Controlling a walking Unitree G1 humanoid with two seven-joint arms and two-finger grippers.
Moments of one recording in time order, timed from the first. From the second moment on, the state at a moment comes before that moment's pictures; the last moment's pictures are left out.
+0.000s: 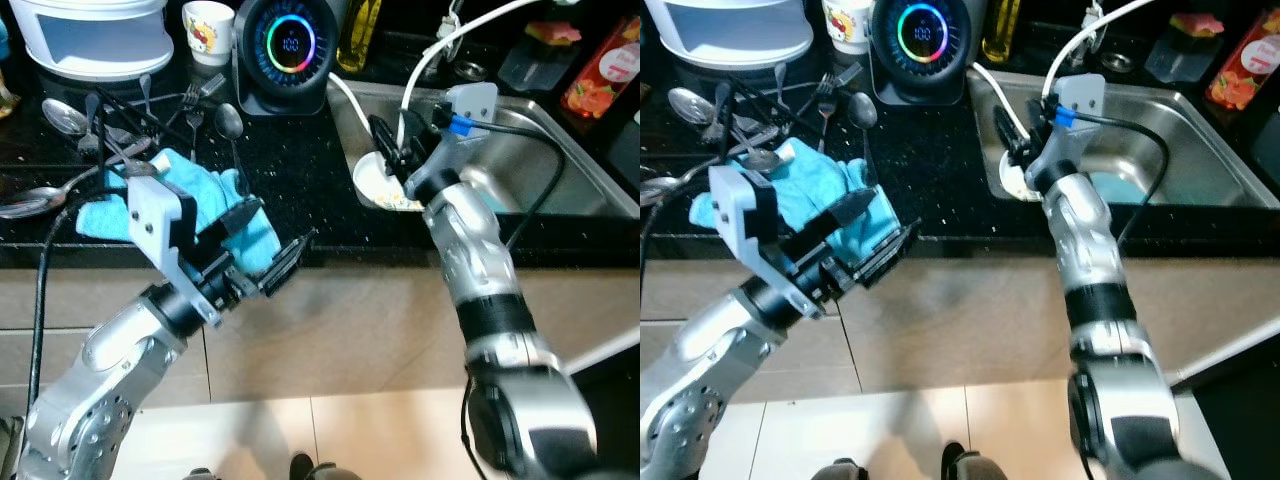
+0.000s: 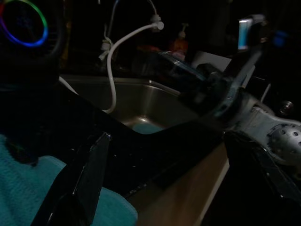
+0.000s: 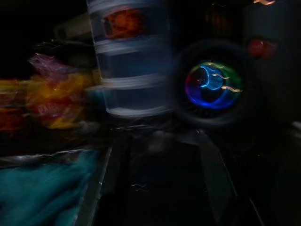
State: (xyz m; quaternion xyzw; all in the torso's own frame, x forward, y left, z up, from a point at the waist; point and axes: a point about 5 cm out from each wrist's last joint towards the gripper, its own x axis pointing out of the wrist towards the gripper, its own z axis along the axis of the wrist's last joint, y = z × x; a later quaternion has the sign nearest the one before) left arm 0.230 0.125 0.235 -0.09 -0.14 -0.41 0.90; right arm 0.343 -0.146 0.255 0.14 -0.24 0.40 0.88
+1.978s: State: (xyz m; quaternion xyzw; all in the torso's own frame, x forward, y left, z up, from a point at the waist) left arm 0.240 0.173 0.283 0.14 -0.16 -0.21 0.96; right arm 0.203 -0.221 -0.065 -0.13 0.51 0.17 0.83
